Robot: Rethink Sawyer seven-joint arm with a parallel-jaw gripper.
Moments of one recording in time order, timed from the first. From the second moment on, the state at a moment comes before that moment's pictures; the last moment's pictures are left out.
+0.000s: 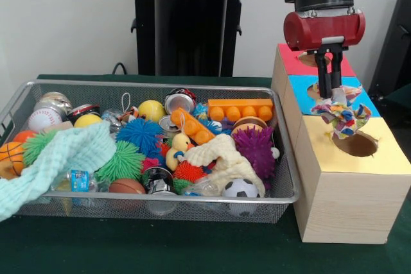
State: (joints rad) arm -0.20 -0.82 0.21 1.91 0.00 0.02 1.42
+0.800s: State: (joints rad) arm -0.17 -0.78 0.19 1.95 0.02 -0.01 1.49
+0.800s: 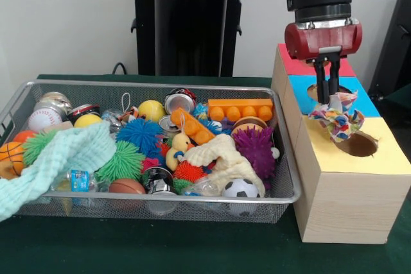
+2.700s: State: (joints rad) arm -0.04 -0.75 0.11 1.96 0.12 -0.06 1.53
